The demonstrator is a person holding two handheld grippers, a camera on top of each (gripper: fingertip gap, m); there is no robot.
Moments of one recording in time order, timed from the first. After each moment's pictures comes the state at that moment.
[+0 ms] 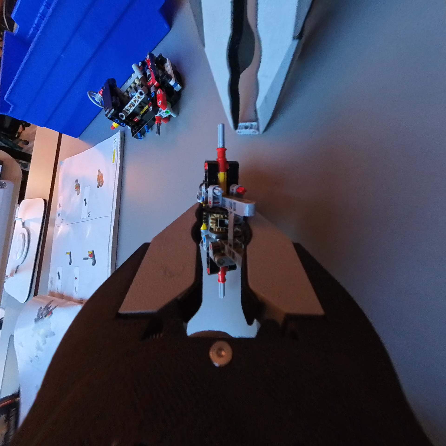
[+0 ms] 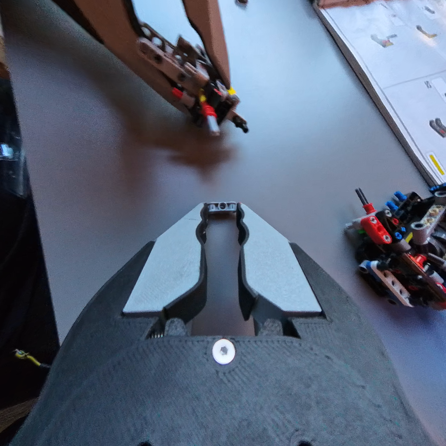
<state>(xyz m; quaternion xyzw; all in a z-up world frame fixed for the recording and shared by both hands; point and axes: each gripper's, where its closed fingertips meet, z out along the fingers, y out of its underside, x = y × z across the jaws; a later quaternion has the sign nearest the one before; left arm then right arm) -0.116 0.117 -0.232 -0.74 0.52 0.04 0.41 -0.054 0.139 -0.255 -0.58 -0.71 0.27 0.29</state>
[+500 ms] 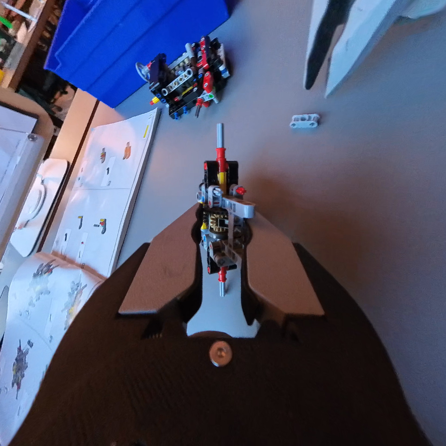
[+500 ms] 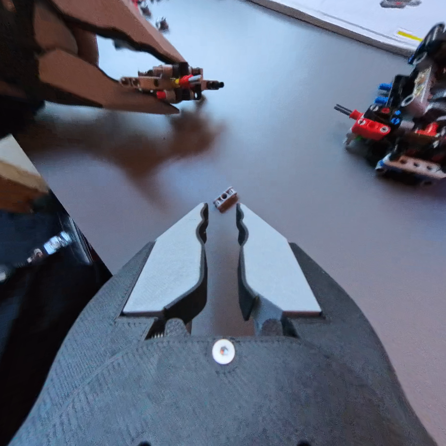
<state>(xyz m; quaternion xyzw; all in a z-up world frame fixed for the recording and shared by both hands) -0.137 0.132 -0.228 -0.78 0.43 0.05 0.46 -0.031 0.133 -0.240 -0.75 -0.53 0.31 0.27</state>
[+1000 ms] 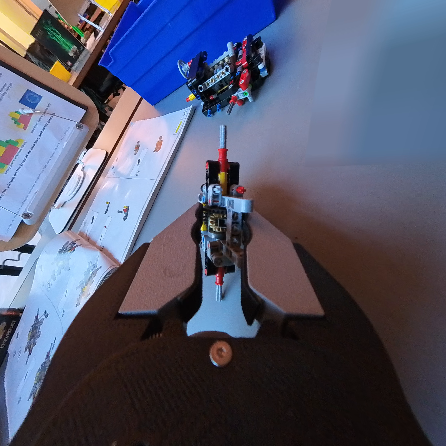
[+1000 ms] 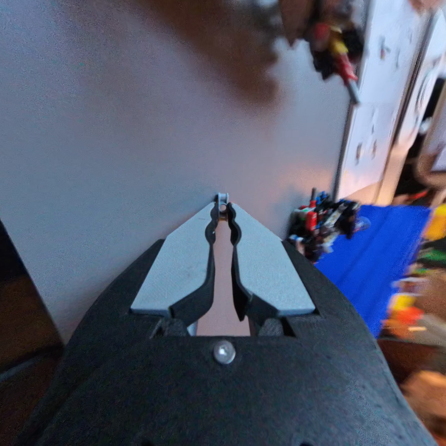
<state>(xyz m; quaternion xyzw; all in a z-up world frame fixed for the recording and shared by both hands) -0.150 0.143 -0.228 -0.77 0.37 0.10 0.51 -0.030 0.138 -0.256 -0.47 -0.81 -0.07 0.33</state>
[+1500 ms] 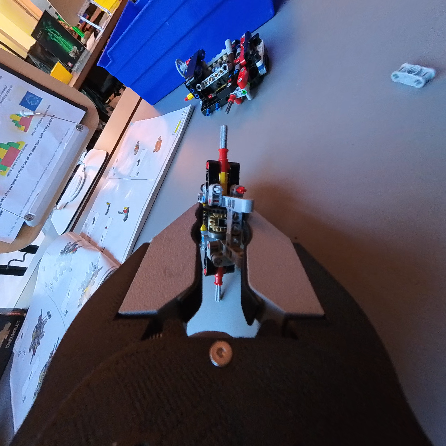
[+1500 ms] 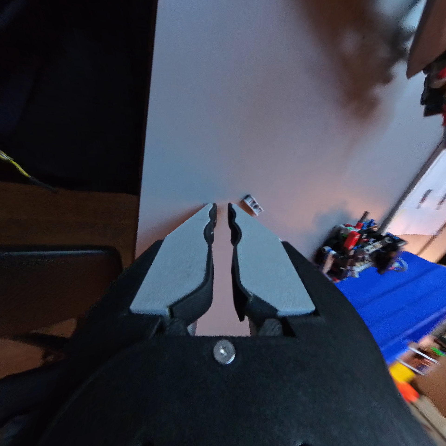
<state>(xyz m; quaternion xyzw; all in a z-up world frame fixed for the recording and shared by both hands) -0.149 0.144 -0.230 -0.77 0.38 0.11 0.50 0.018 0.095 -0.258 -0.36 -0.91 -0.07 0.18</state>
